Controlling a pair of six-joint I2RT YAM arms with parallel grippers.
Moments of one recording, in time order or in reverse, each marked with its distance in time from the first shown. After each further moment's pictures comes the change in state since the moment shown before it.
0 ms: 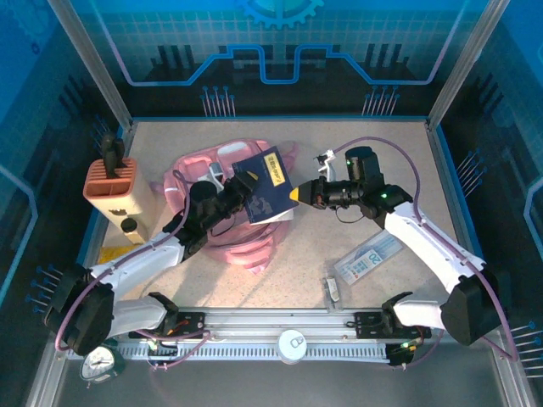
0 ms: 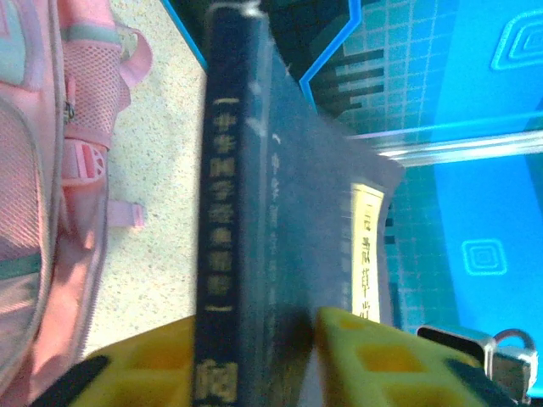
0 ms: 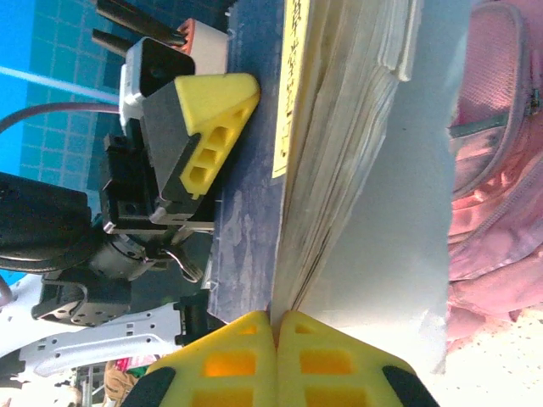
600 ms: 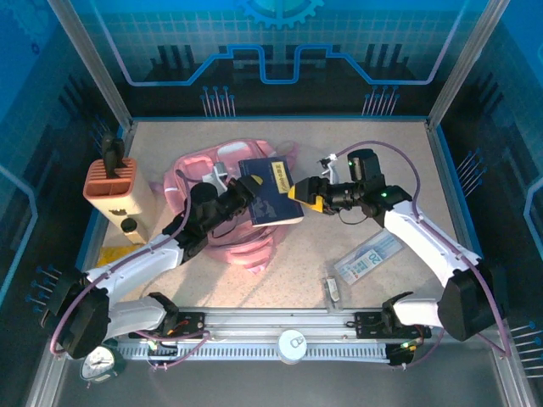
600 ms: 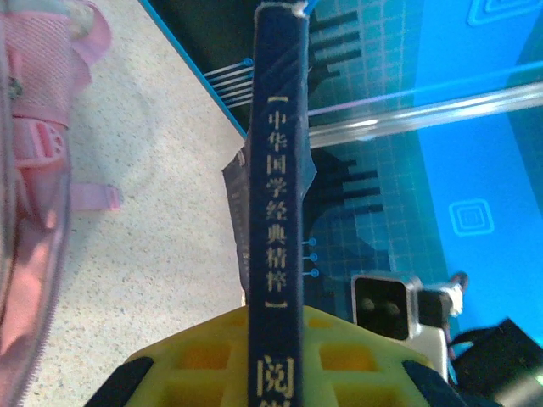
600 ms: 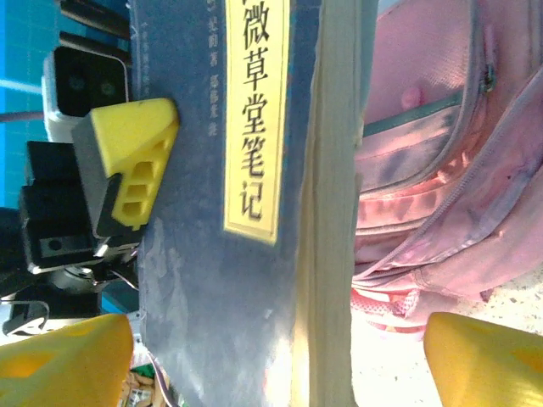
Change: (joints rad) left arm -0.047 -0.028 0.015 0.000 0.028 0.055; right arm -0.047 0.035 -0.036 -0.002 -0.051 -0.008
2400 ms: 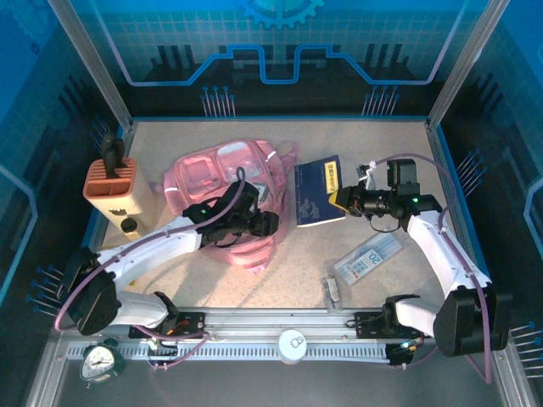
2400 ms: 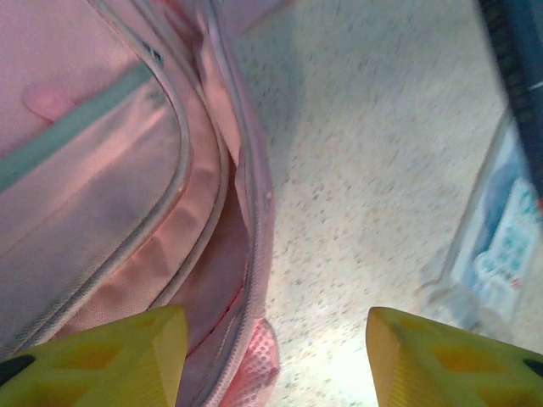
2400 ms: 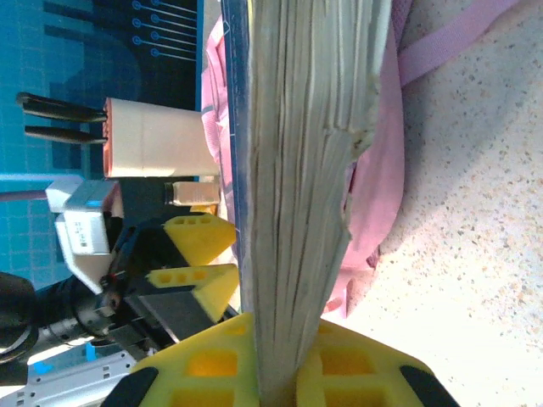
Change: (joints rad) left arm -0.163 0.185 0.314 -0.871 -0.066 0.798; right arm -0.305 -0.129 -0.095 -0.217 -0.049 -0.116
